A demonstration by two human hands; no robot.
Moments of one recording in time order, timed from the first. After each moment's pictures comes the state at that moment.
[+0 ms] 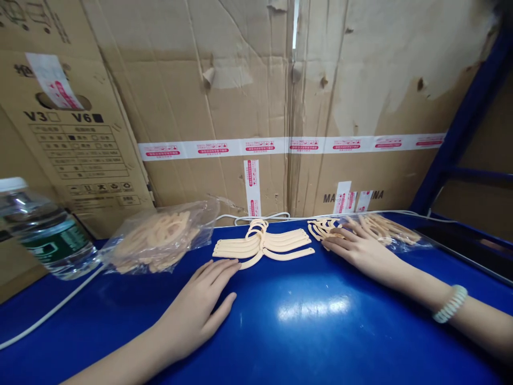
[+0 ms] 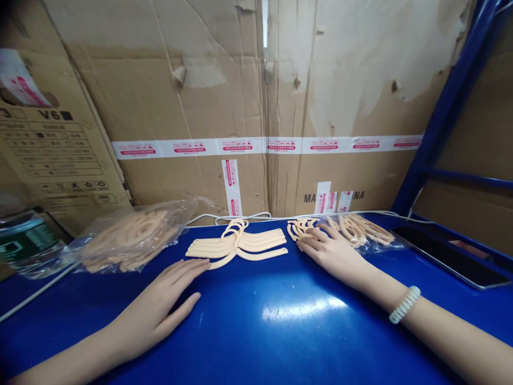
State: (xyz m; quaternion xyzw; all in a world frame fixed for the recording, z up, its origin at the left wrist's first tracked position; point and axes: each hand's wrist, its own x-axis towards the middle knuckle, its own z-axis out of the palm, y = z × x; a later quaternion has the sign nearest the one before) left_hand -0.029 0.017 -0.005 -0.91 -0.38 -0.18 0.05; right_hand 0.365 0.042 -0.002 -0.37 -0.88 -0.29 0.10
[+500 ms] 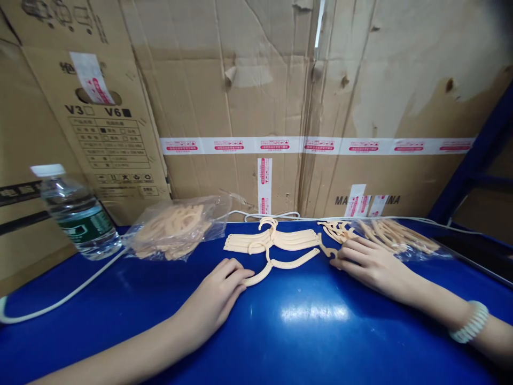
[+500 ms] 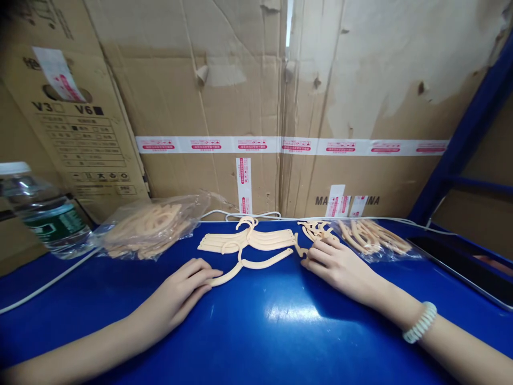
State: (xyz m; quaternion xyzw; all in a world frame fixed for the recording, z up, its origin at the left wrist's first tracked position) left_hand -0.020 0.011 -0.006 -0.90 -0.35 -0.24 -0.08; right_hand 0.345 0.026 0.010 -0.26 -0.92 -0.27 0.14
